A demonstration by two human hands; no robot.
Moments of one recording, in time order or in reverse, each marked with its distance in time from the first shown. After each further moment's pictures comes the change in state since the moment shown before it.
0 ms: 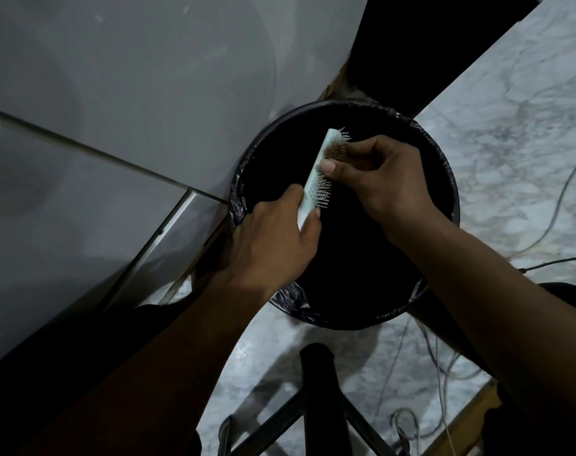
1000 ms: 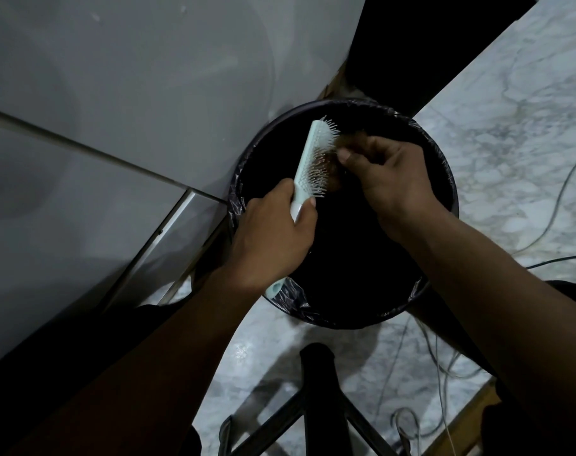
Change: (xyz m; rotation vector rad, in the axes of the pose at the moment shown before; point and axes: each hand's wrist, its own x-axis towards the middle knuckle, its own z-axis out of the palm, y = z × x) left_hand 0.009 -0.004 0.003 -0.136 0.057 -0.078; right_hand 0.006 0.005 0.000 0.183 -0.004 0.010
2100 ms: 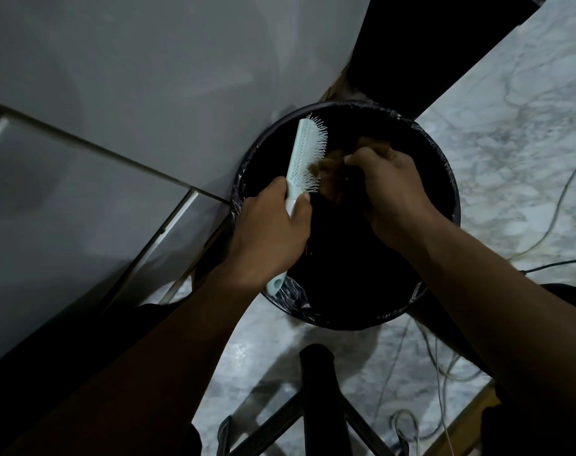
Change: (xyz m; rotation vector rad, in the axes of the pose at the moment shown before) left_hand 0.003 0.001 -0.005 -0.027 0.017 -0.080; right_hand -0.005 -0.008 0.009 0.249 -0.004 0.220
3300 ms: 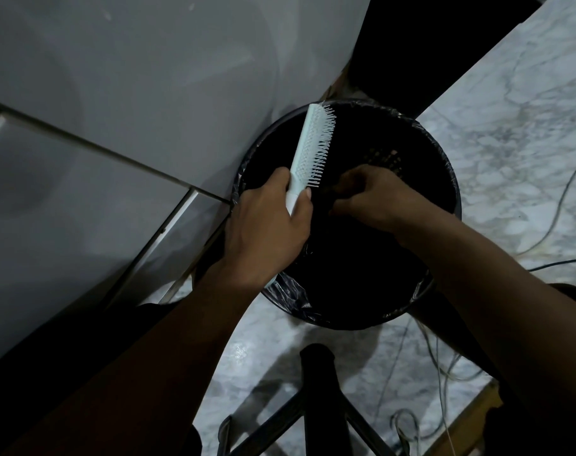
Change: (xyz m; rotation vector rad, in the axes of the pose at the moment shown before) left_hand 0.002 -0.004 0.000 0.118 0.094 0.158; right_hand -0.001 -0.002 -0.011 -0.873 -0.123 0.068
